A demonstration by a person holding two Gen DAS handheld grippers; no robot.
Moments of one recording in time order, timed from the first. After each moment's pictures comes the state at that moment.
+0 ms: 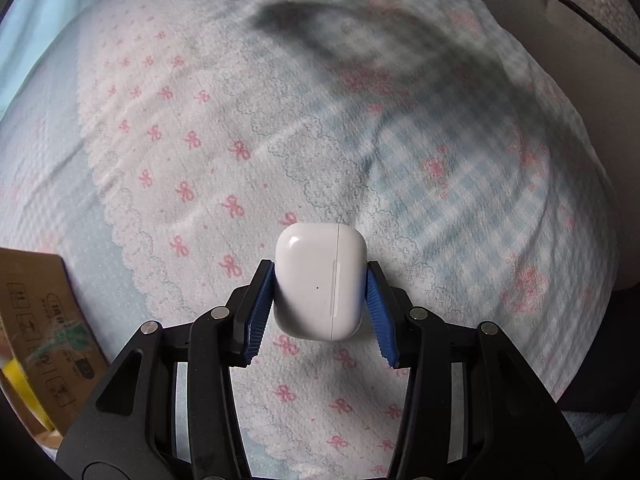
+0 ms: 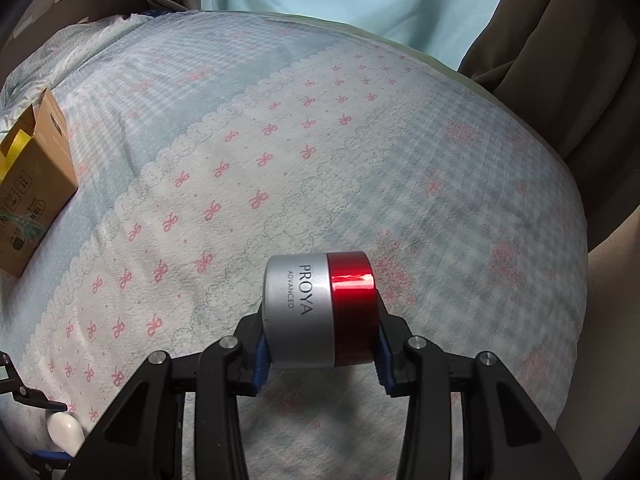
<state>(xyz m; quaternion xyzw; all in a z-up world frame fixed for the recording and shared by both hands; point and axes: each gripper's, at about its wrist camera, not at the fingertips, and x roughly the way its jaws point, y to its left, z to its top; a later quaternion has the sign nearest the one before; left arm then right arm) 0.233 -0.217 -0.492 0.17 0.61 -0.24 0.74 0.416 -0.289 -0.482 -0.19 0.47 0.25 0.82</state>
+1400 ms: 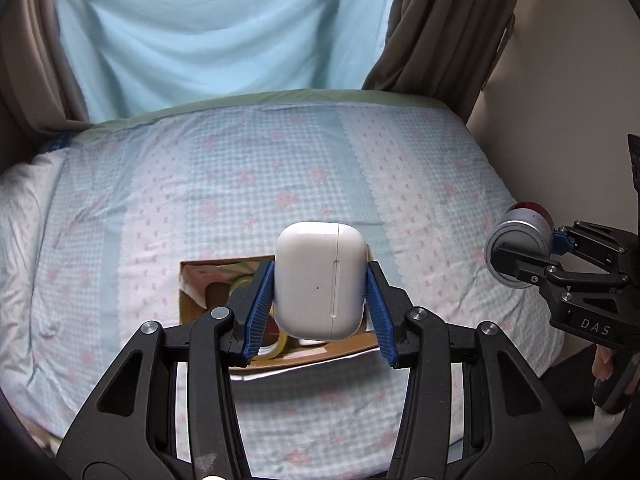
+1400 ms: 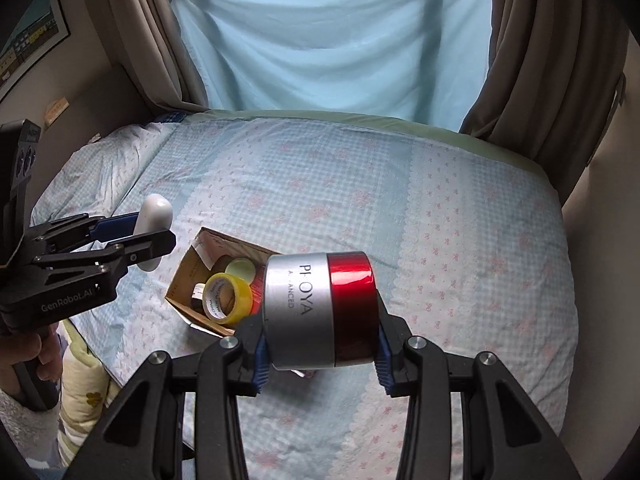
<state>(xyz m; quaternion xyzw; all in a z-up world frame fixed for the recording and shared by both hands) 0.222 0.170 -0.181 0.00 0.48 -0.11 0.87 0.210 -0.034 -0.203 0.00 0.49 0.17 0.86</state>
